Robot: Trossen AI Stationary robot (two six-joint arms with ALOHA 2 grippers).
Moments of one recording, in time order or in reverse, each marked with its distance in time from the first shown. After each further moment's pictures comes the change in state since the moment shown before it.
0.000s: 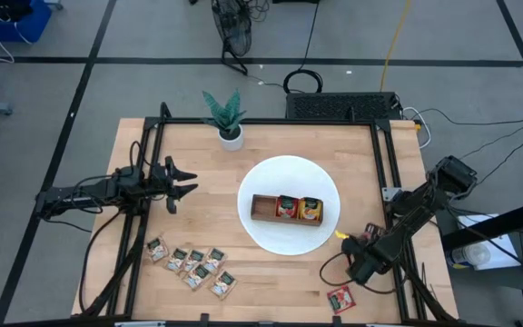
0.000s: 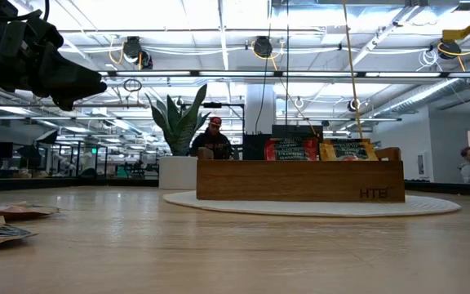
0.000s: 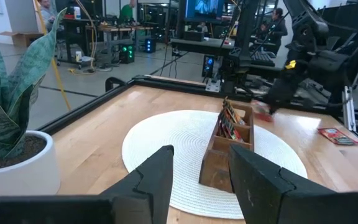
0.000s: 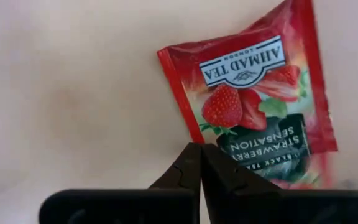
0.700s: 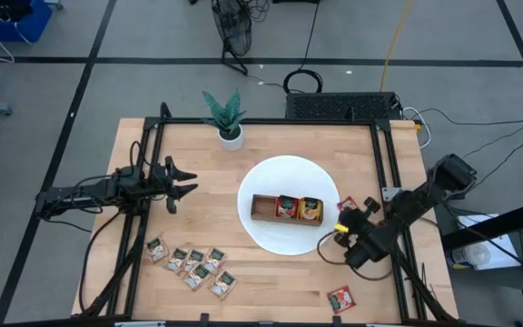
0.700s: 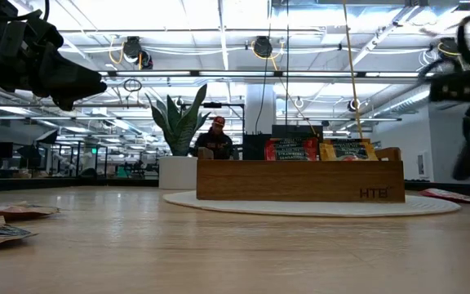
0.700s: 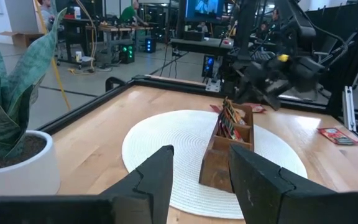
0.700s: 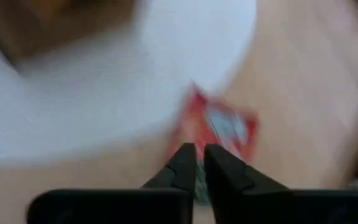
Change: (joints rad) left arm 0.000 0.000 0.000 0.000 0.000 0.000; right arm -0.120 -0.035 -0.003 -0.133 0.550 0.170
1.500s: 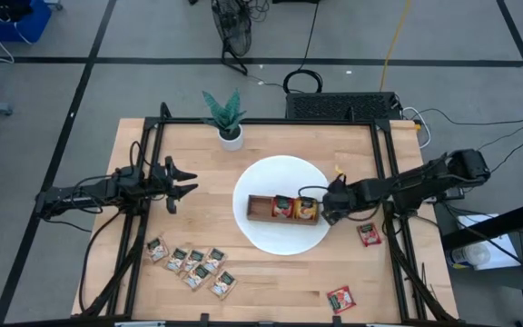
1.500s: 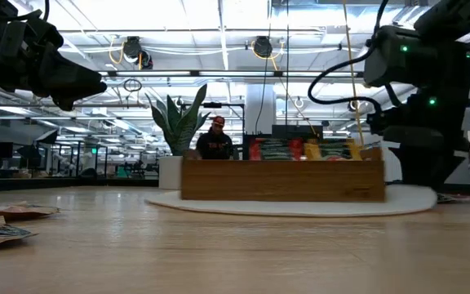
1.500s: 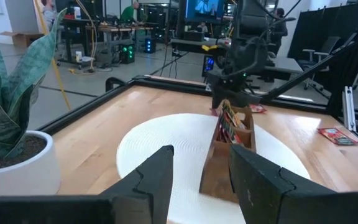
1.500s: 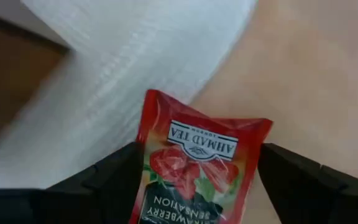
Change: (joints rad) left arm 0.000 0.000 0.000 0.000 0.000 0.000; right arm -0.605 -0.165 -0.231 0.381 -0.442 -0.410
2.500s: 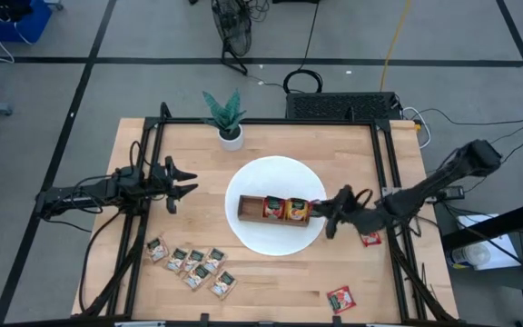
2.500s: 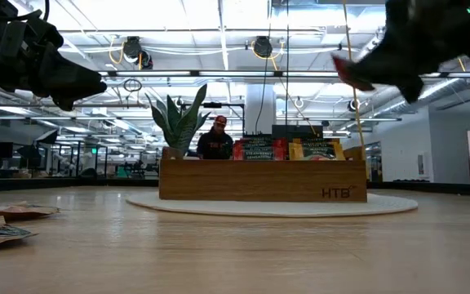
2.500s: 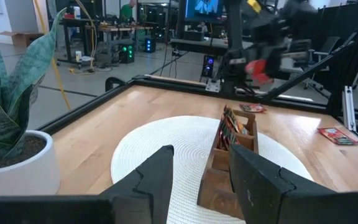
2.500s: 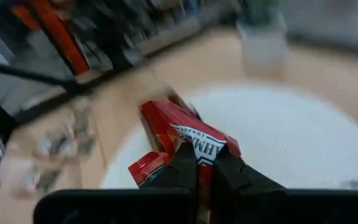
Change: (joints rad) left arm 0.000 0.000 0.000 0.000 0.000 0.000; right arm 0.404 -0.242 -0.023 0.929 0.641 -0.337
